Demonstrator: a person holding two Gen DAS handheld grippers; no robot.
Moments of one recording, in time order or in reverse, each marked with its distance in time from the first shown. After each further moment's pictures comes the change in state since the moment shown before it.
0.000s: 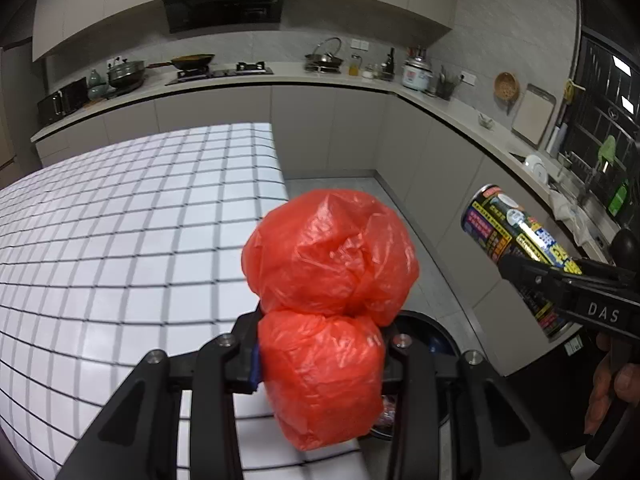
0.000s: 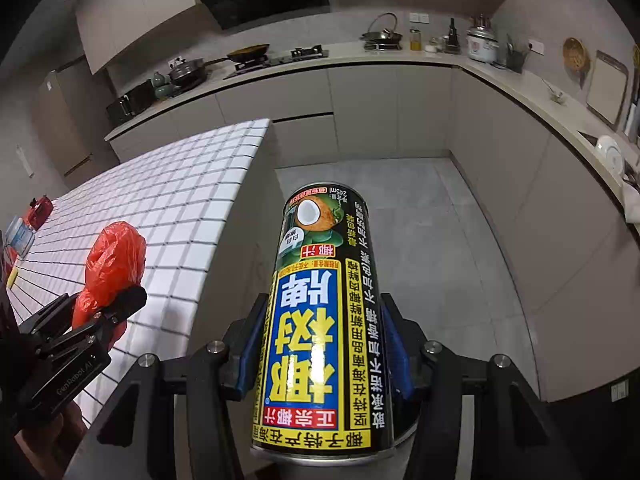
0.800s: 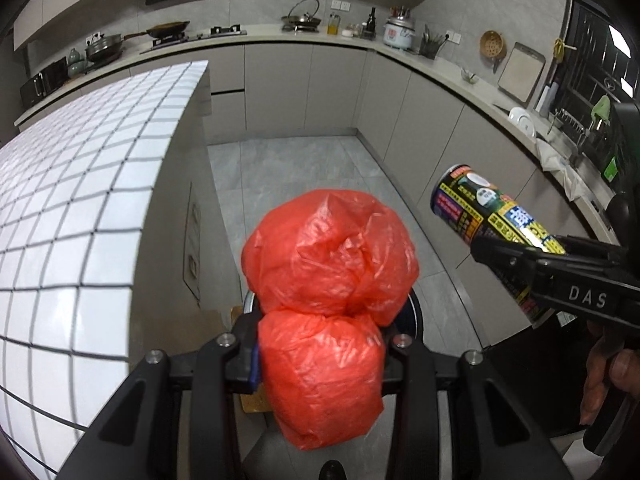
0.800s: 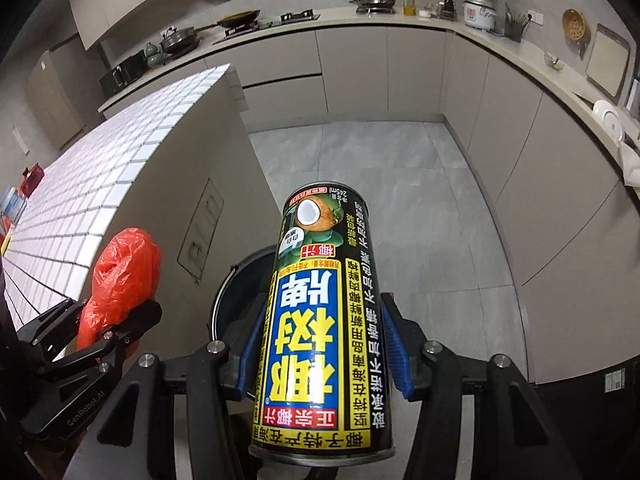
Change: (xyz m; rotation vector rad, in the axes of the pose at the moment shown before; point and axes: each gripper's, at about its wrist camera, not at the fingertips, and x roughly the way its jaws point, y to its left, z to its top) left arm 0.046 -0.108 -0.073 0.006 0.123 -0.015; right arm 0.027 -0.093 -0.074 -0.031 0.126 0.014
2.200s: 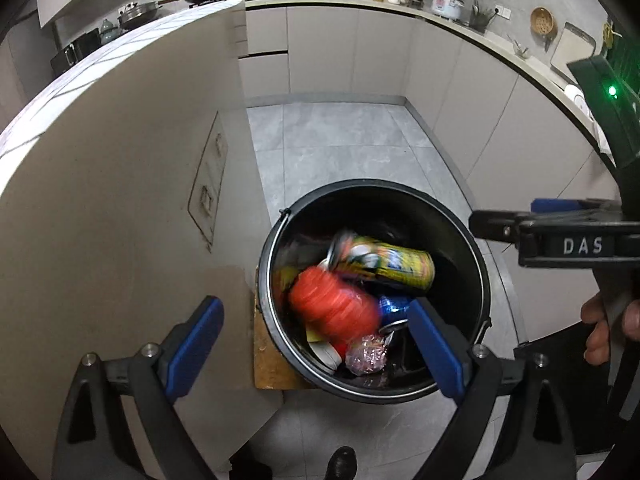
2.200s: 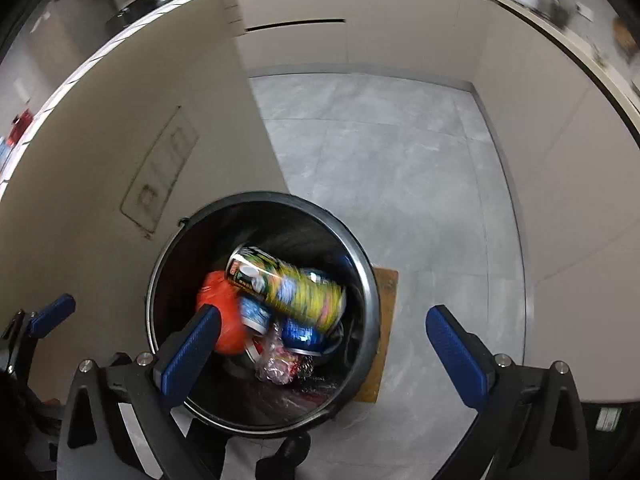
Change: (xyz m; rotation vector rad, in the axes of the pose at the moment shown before) left arm 0.048 -0.002 -0.037 -0.061 0.099 0.166; right arm 0.120 -0.022 -0.013 -0.093 0.181 -0.013
